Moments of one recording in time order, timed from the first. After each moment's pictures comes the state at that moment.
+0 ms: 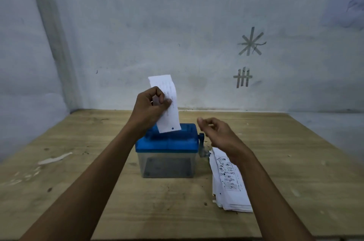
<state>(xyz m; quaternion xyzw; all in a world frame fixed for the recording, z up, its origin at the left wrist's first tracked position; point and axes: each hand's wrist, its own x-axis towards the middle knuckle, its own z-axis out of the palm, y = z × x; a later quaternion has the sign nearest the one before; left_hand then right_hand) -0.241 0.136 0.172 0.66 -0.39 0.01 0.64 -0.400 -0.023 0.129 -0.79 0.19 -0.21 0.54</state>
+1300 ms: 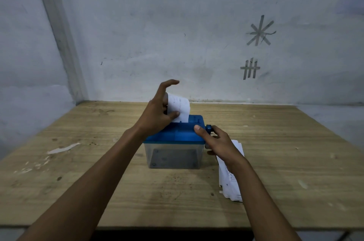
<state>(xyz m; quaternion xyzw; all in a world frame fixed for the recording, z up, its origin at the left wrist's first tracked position) -0.220 0.143 0.137 0.71 -0.51 0.03 0.49 -0.387 -0.008 0.081 -0.74 0.22 -0.20 0.61</state>
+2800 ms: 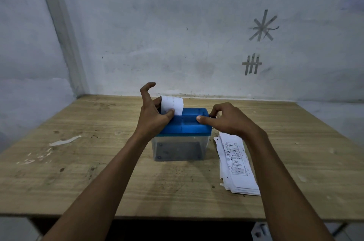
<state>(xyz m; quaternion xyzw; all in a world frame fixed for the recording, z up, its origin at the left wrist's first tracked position) -0.225 0.149 0.101 0.68 -0.38 0.05 0.62 -0.391 -0.029 0.144 -0.91 0.22 -0.16 0.30</state>
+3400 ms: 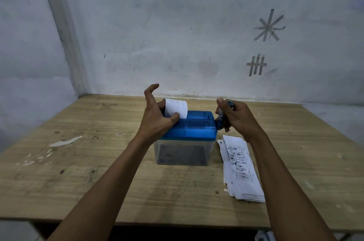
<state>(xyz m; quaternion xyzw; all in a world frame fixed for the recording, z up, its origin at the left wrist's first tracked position) -0.223 0.147 0.101 0.69 -0.39 0.03 0.61 -0.374 -0.056 0.124 -0.79 0.11 -0.29 0.52</state>
